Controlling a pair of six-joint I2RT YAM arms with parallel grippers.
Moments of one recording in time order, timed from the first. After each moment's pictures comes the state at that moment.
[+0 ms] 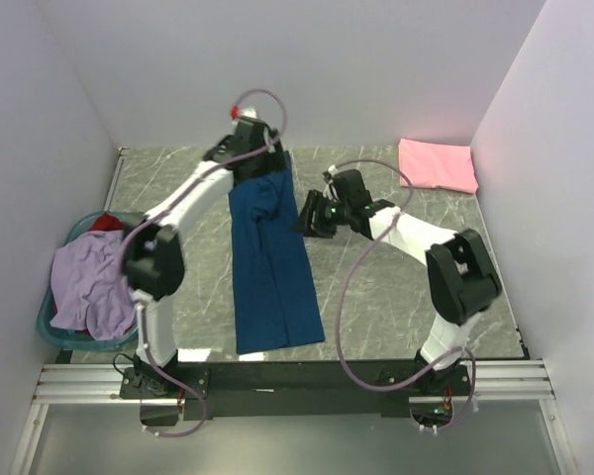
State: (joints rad) left arm -0.44 2.06 1.85 -0.48 -0.16 -0.56; right arm 0.48 1.73 1.16 -0.19 -0.43 0.68
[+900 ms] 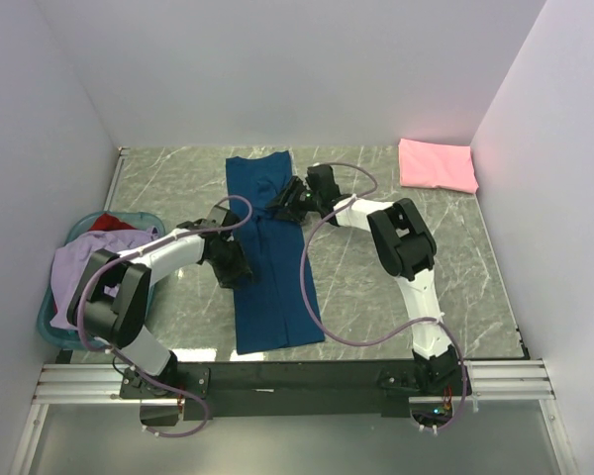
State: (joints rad) left arm -0.41 1.58 0.92 -0.58 0.17 -0.81; right arm 0.48 2.31 1.56 0.17 -0.46 1.09
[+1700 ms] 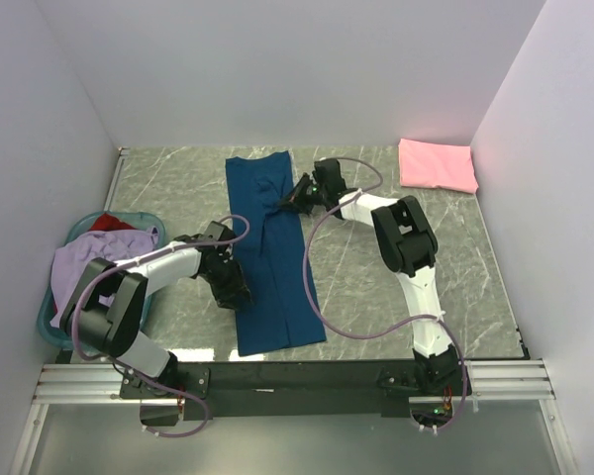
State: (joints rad) left arm -0.42 1.53 0.78 -0.61 0.30 -0.83; right arm 0.44 2.35 1.62 0.14 -0.48 1.06
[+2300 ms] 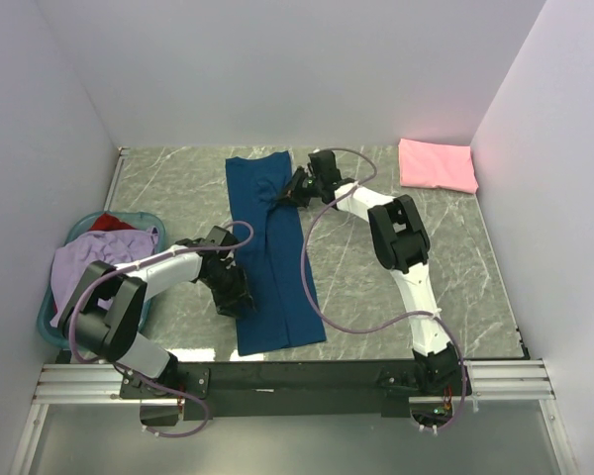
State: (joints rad) left arm -0.45 1.50 0.75 -0.63 0.35 -0.80; right arm 0.43 2.43 1.83 -0.02 -0.50 0.97
